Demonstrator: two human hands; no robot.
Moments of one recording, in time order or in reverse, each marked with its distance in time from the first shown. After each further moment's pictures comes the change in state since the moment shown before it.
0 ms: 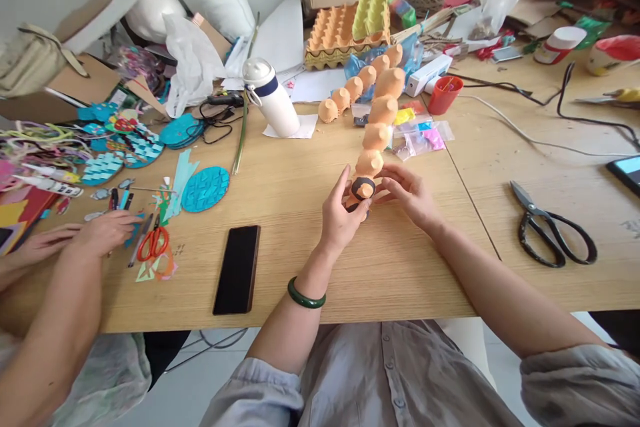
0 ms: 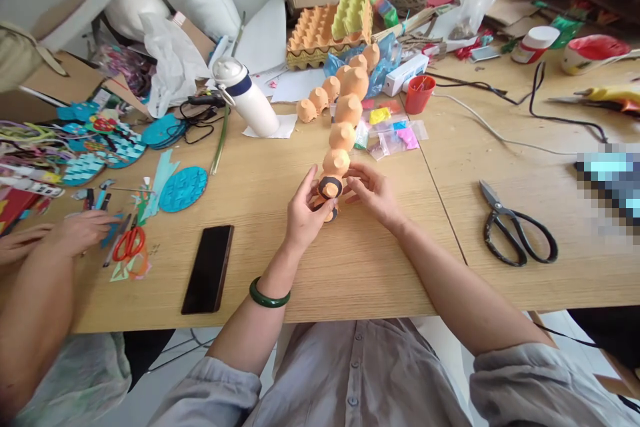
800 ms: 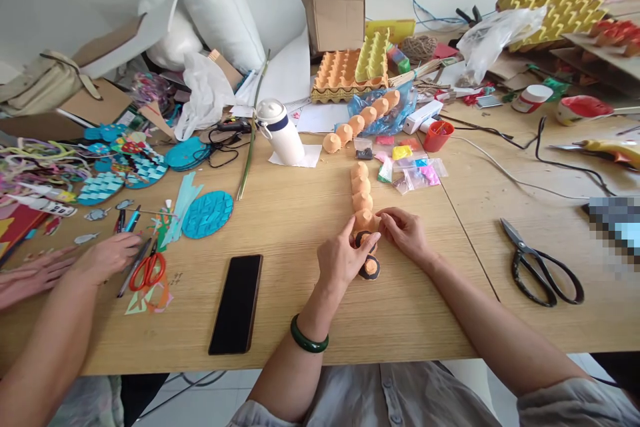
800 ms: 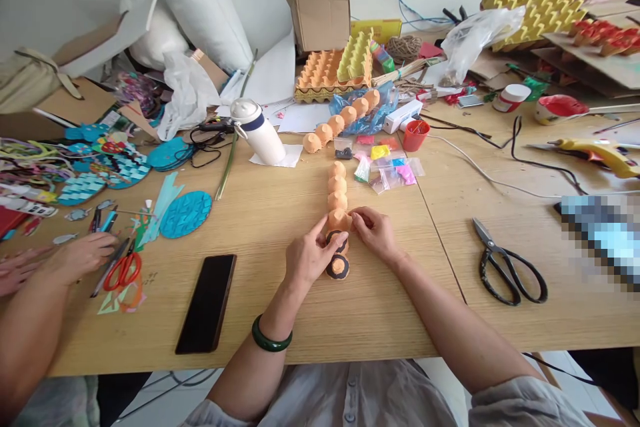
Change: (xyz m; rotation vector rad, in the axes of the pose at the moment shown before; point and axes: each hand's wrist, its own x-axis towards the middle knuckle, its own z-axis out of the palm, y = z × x) left_hand -0.006 0.027 -0.007 0.744 -0.070 -0.215; right_hand 0.002 0.020 -0.004 -0.364 0.104 -0.029
